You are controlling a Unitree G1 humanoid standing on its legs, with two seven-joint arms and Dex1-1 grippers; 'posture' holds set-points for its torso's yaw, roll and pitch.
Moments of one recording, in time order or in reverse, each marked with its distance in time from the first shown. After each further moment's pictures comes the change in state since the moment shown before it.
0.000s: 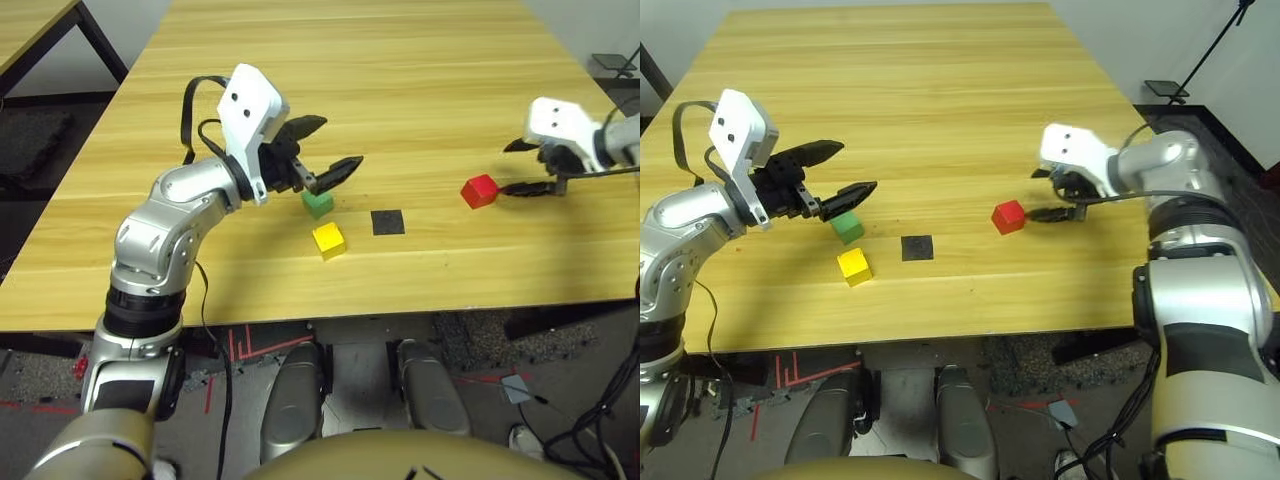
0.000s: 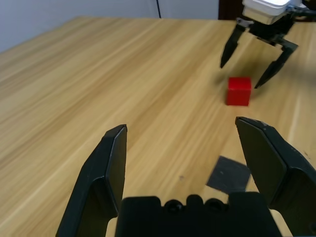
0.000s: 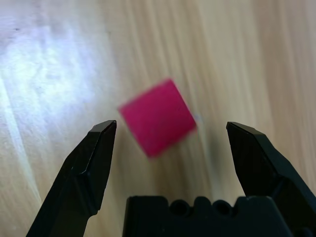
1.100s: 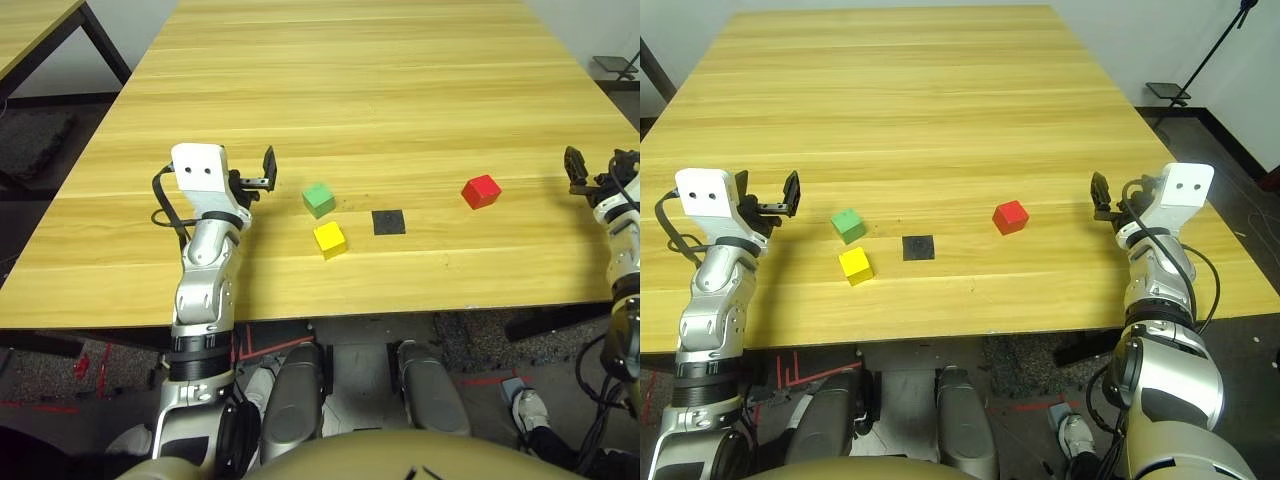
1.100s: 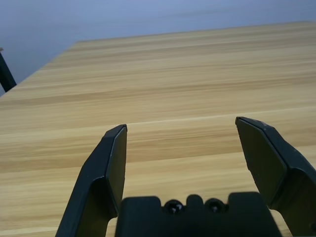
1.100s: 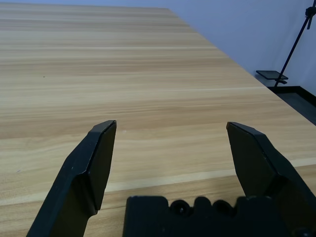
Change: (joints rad) left arm 0.247 -0.399 0.225 0.290 0.354 -0.546 0.555; right arm 0.496 0.083 -0.682 -0.140 0.578 0.025 -0.869
